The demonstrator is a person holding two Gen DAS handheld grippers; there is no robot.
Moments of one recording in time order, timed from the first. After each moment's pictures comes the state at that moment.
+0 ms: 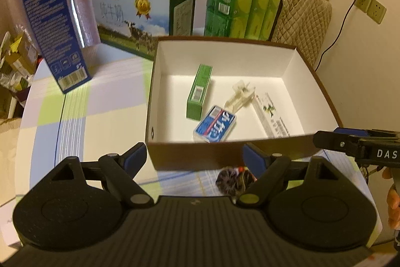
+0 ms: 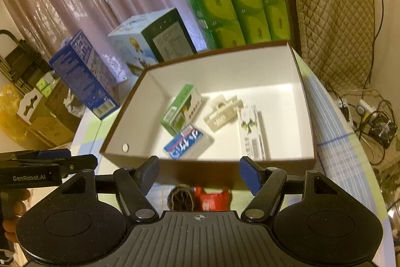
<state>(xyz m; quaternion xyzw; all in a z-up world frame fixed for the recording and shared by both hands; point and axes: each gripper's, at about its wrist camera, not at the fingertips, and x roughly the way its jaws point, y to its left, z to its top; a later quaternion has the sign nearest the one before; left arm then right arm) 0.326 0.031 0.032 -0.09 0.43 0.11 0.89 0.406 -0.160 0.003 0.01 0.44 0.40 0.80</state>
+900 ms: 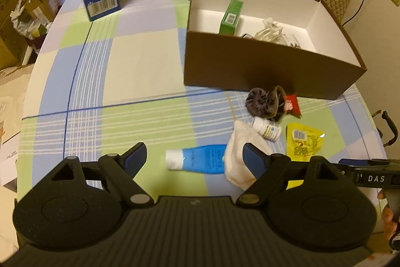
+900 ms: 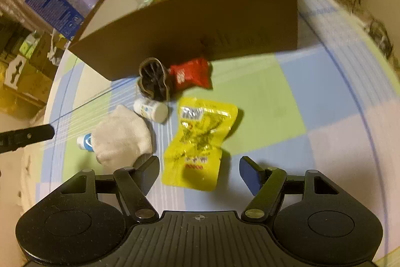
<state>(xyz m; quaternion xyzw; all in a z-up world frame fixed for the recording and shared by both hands) 0.237 0.041 -0.027 -0.12 0.49 0.15 0.85 0.346 -0.206 -0.106 0.00 0.57 0.36 0.74</state>
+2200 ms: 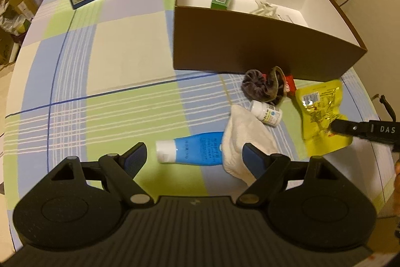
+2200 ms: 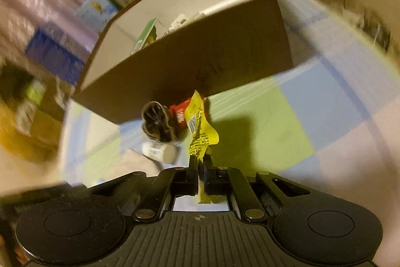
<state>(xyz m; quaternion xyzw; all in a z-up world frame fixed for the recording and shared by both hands) 0.247 0.040 -0.056 -0.12 0.52 0.12 0.84 0.358 -0.210 -0.089 0.05 0.53 0.35 0.77</state>
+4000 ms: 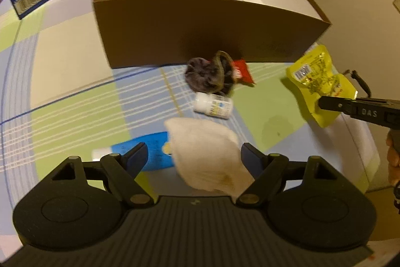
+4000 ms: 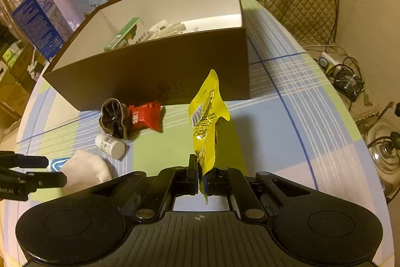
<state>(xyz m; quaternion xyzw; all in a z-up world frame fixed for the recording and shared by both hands) 0.272 -0.002 -0.075 -0.11 0.53 0.02 0.84 0.367 -0.226 -0.086 -0.05 0.49 0.33 0.81</state>
